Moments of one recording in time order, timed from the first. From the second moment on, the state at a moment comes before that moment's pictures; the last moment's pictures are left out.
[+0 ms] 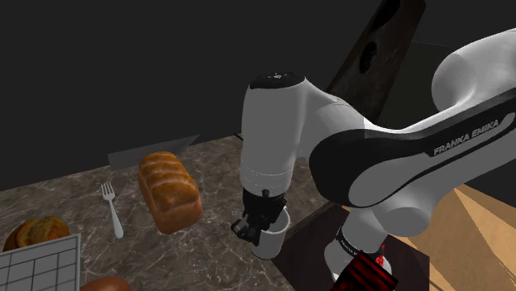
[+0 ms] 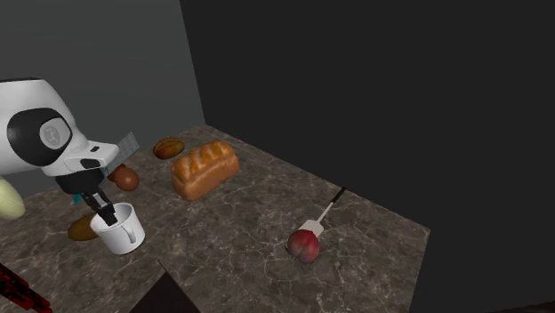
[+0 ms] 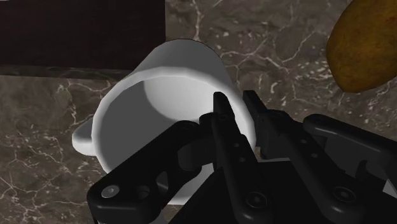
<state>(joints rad) 0.47 -0.59 0.51 -2.56 0.27 1.96 0.94</state>
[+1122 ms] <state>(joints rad) 0.46 -0.49 0.56 -2.68 0.28 2.16 0.95</state>
